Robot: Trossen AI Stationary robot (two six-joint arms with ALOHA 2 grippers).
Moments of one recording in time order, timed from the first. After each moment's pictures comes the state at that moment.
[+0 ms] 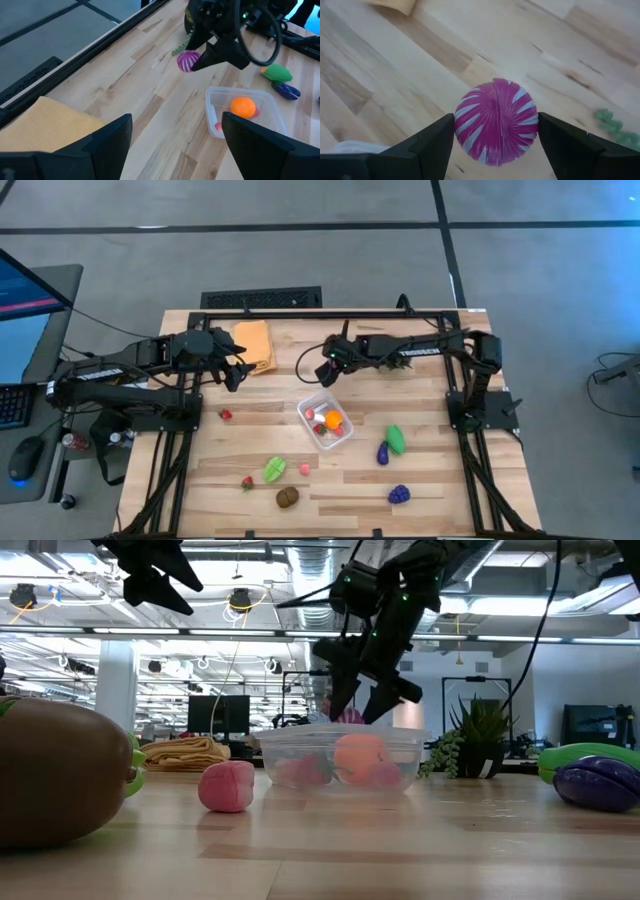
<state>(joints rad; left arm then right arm) 0.18 0.78 0.90 -0.72 -0.20 -0.36 -0.20 1.85 1.32 -0.53 0.13 0.62</state>
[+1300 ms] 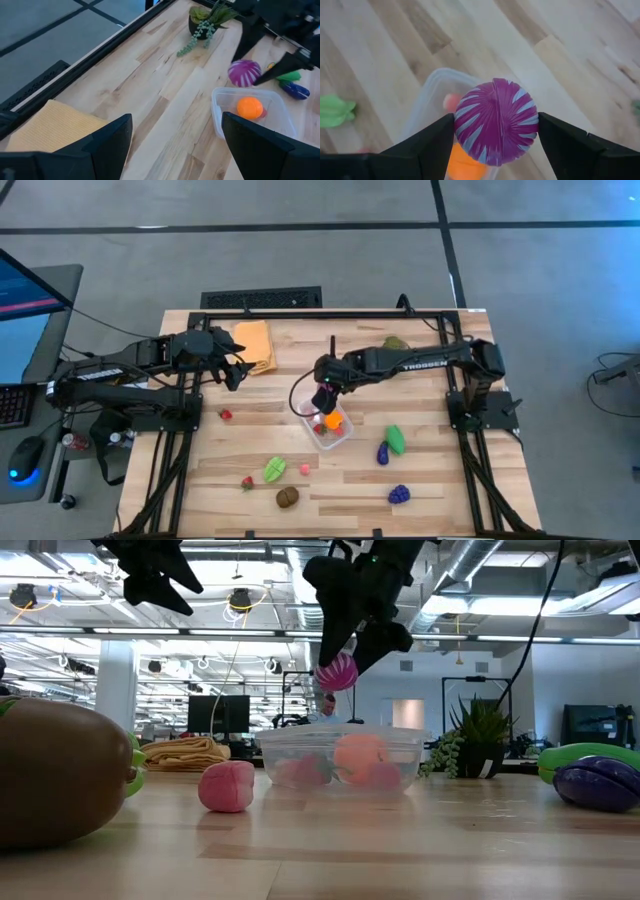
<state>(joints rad) 0.18 0.78 0.90 -0.72 -0.22 -0.33 0.01 1.85 1.55 -0.81 0.13 0.55</state>
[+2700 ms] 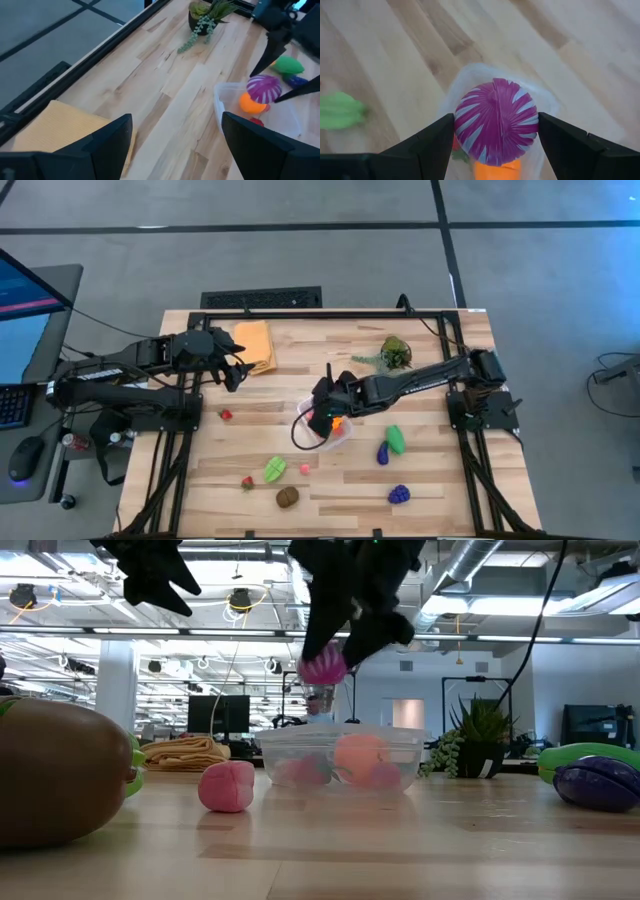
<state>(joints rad) 0.18 0.78 0.90 -0.73 -0.22 -0.30 0.18 1.89 1.51 -0.69 0.33 0.64</state>
